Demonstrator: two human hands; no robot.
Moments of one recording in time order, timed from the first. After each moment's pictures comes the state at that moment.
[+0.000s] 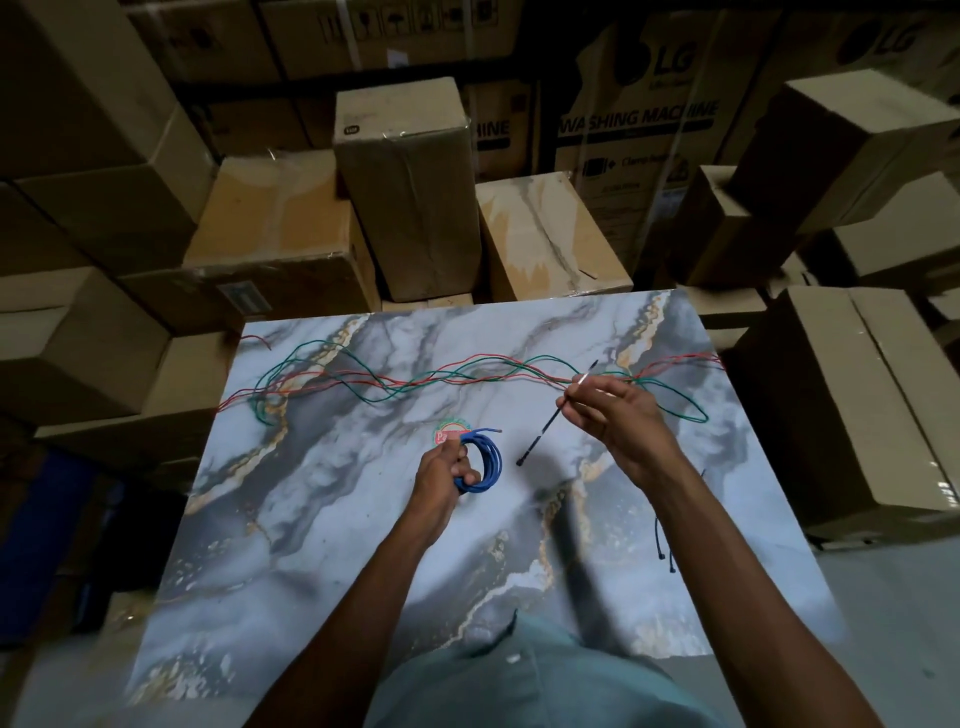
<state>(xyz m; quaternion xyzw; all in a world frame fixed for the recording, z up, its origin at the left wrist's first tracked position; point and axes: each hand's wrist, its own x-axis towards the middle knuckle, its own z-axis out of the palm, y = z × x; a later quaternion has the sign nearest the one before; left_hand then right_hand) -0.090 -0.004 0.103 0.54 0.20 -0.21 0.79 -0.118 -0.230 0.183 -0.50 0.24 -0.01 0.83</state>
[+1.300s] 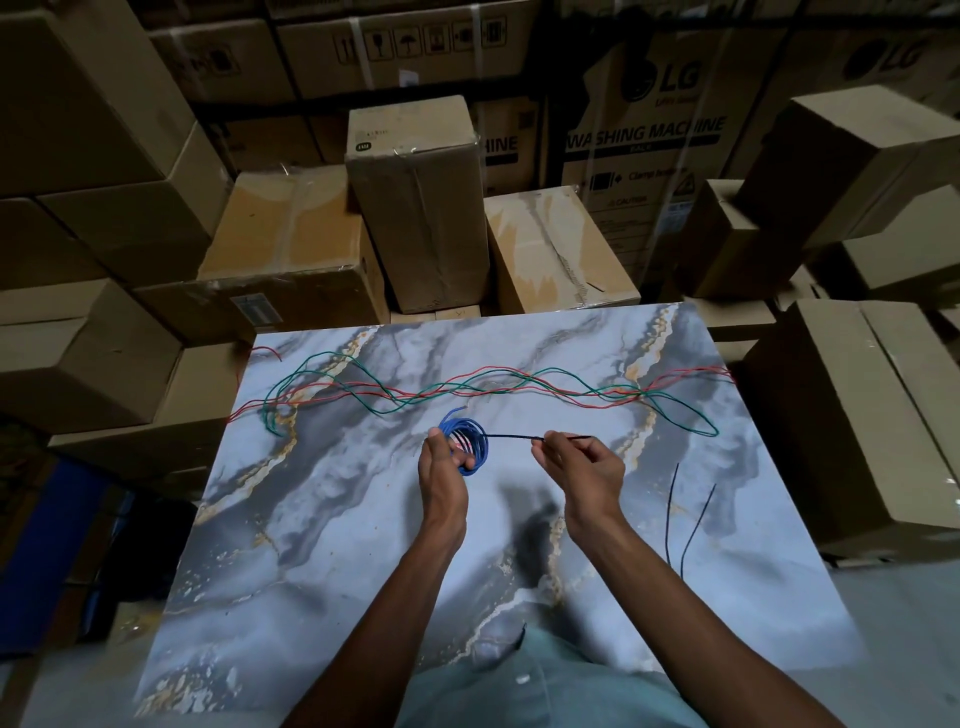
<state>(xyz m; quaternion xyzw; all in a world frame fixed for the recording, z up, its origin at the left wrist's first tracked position) -0.092 -0.019 0.128 0.65 0.22 -0.04 0.73 -0.132 -0.153 0.148 -0.41 0.39 -0.13 0.82</state>
